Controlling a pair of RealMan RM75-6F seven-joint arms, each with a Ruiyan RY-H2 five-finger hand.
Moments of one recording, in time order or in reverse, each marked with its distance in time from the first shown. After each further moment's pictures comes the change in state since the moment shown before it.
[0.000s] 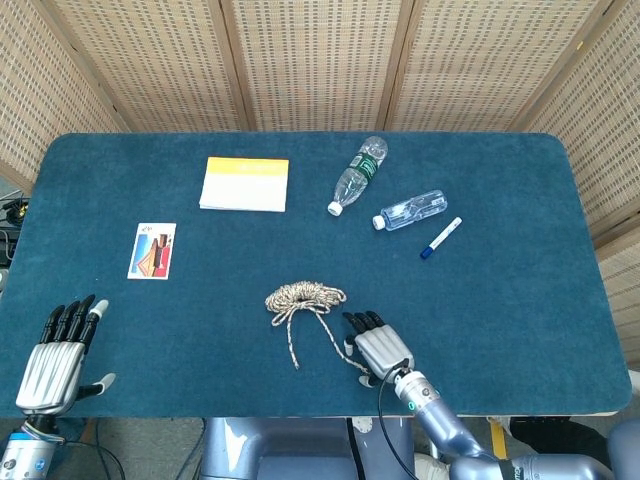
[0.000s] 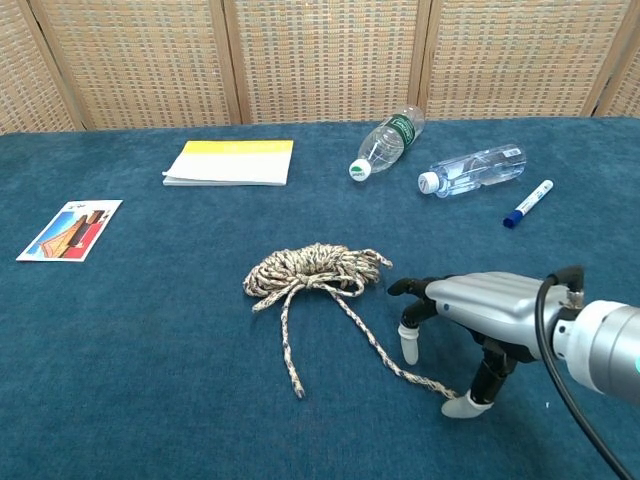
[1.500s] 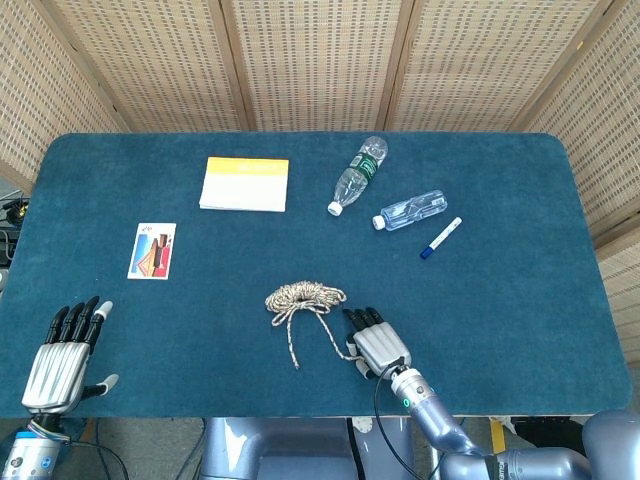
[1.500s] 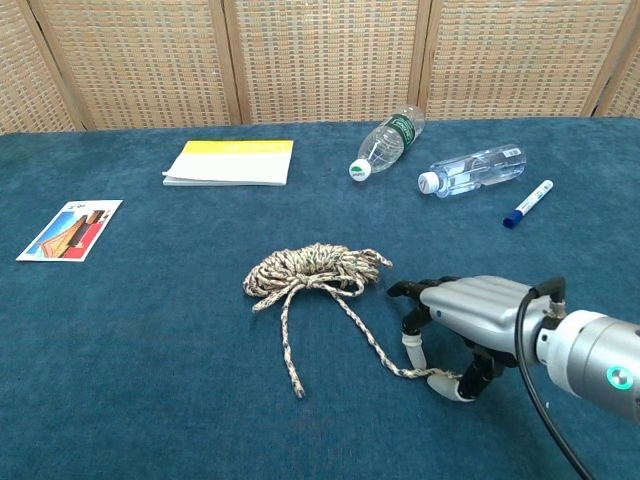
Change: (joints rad) left arm -0.014 -0.021 0.010 0.006 -0.024 -0.002 0.030; right arm 0.043 -0.068 -0.051 0.103 -0.007 0.057 0.013
